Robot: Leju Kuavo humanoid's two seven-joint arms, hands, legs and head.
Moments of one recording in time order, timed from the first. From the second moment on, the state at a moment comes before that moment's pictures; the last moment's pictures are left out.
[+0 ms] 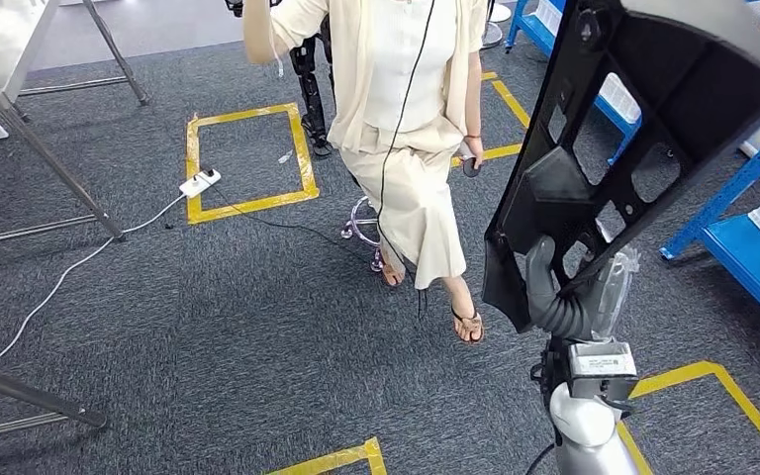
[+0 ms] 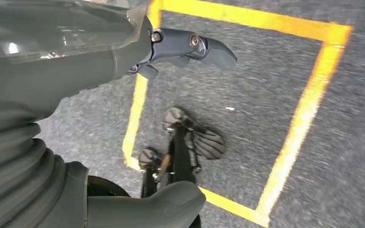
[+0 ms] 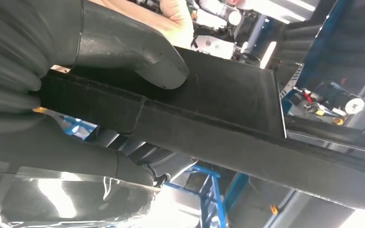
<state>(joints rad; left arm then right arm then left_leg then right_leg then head) -0.07 -0.13 0.93 -0.22 -0.45 -0.01 -0.28 -0.04 -0.07 0.10 -1.86 0.29 -0.41 -0.54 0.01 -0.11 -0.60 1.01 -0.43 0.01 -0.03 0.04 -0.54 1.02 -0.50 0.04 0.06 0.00</state>
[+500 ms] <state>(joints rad) -0.07 -0.15 0.91 -0.21 -0.50 -0.02 -0.23 -0.10 -0.09 0.12 -1.77 0.21 -0.40 -0.57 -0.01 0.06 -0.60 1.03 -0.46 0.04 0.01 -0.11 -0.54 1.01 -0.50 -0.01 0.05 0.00</state>
